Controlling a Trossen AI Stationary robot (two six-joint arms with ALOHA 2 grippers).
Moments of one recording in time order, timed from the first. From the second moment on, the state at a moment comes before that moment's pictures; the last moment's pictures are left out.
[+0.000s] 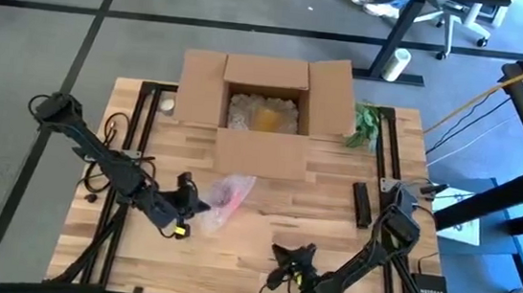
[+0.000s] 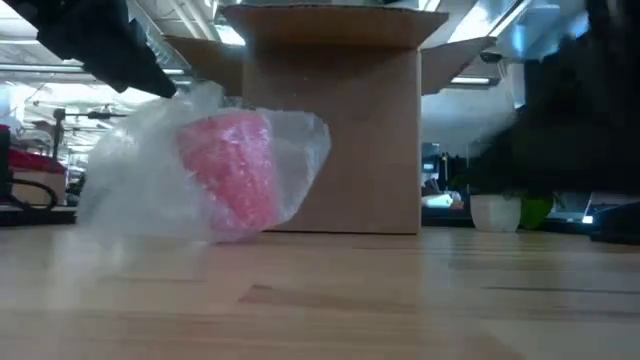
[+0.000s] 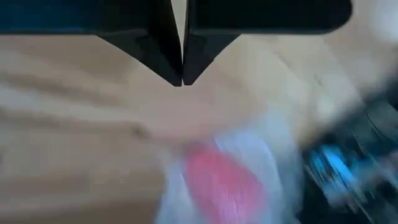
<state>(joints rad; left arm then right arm) -0.60 1.22 0.66 -0.20 -0.60 -0.52 0.85 2.26 1.40 -0.60 1.15 1.86</state>
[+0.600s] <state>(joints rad) -0.40 1.21 0.73 -0.19 -0.50 -0.35 0.64 2.06 0.66 0.80 0.88 0.81</state>
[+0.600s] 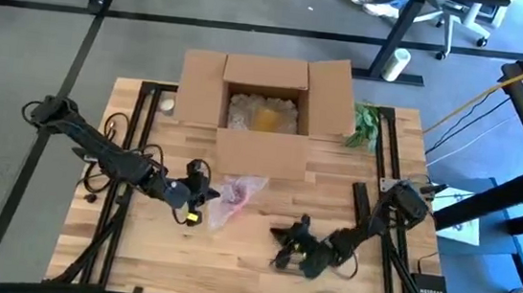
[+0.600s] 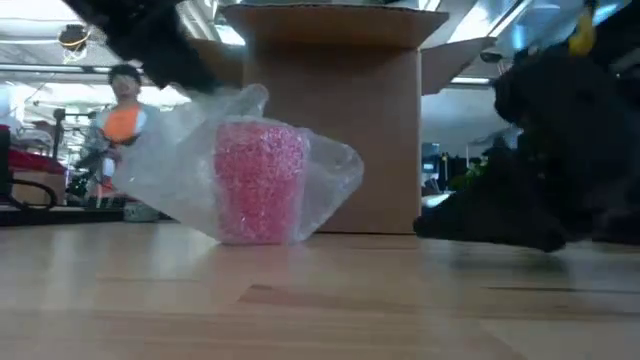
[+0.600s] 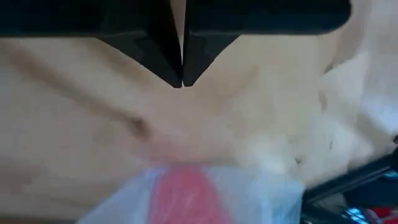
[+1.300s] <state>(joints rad) -0.11 1.30 0.75 -0.22 -0.09 -0.26 0.21 2.01 0.54 1.18 0.42 0.33</state>
